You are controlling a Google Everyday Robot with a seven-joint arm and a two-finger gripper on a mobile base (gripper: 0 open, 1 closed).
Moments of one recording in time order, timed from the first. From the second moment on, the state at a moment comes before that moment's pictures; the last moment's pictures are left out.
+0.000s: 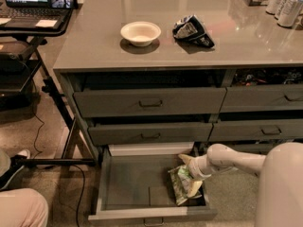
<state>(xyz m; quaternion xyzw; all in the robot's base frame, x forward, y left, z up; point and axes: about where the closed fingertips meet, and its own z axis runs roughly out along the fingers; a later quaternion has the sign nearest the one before) 0.552 -0.165 0.311 -0.75 0.61 0.10 0.24</state>
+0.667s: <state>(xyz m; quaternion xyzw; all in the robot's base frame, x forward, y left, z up) 0.578 -0.168 0.244 -0.73 0.64 0.06 0.24</state>
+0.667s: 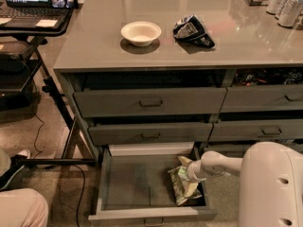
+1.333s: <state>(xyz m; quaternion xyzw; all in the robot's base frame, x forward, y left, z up) 0.585 -0.170 0.221 -0.73 0.64 0.06 0.24</state>
